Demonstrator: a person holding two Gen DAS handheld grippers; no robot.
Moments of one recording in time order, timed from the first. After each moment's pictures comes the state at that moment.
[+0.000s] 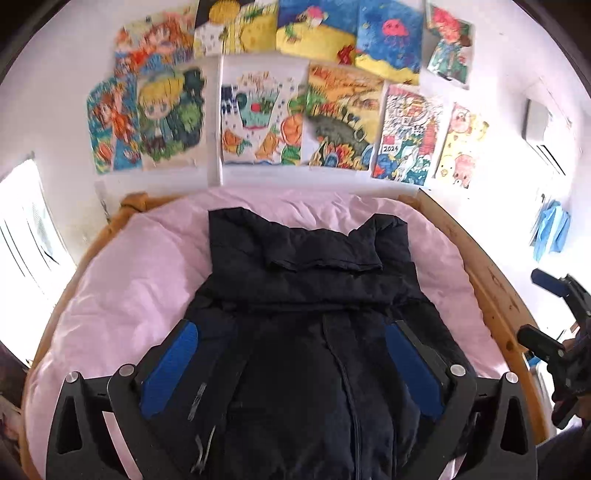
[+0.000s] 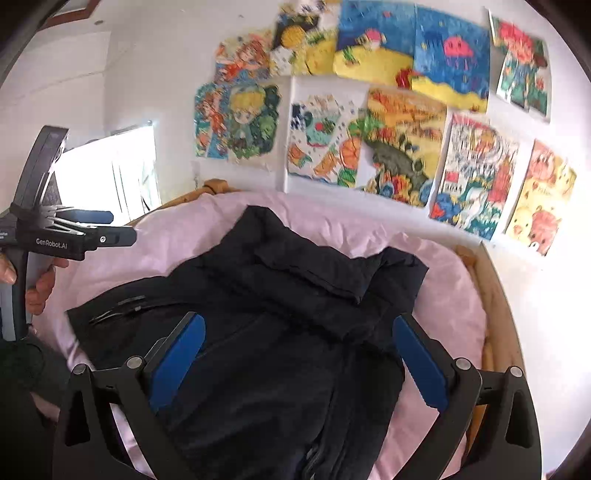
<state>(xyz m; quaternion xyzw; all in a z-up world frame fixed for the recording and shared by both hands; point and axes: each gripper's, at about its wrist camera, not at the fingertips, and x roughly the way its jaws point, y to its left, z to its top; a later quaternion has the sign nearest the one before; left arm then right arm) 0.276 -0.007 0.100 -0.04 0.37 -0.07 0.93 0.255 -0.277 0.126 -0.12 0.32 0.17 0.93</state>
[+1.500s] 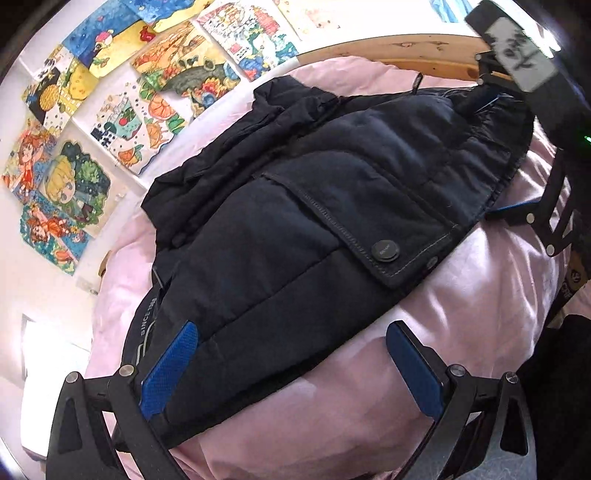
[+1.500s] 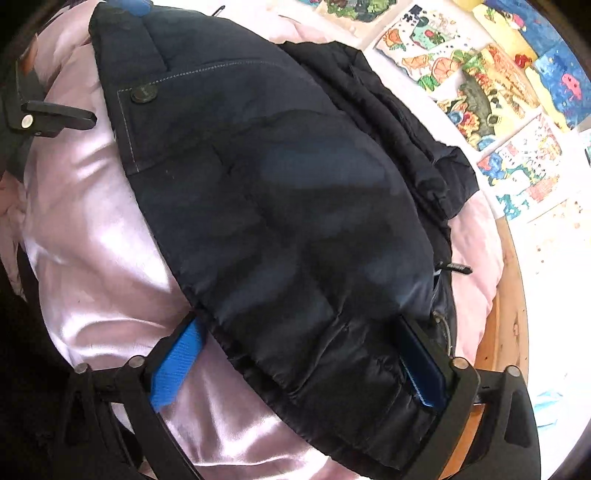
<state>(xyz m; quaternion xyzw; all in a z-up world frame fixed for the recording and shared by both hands) 0.157 -0.079 -0.065 0.33 0.39 -0.15 0.85 0.155 -0.219 -0.058 -0.38 0.46 0.14 0.79</state>
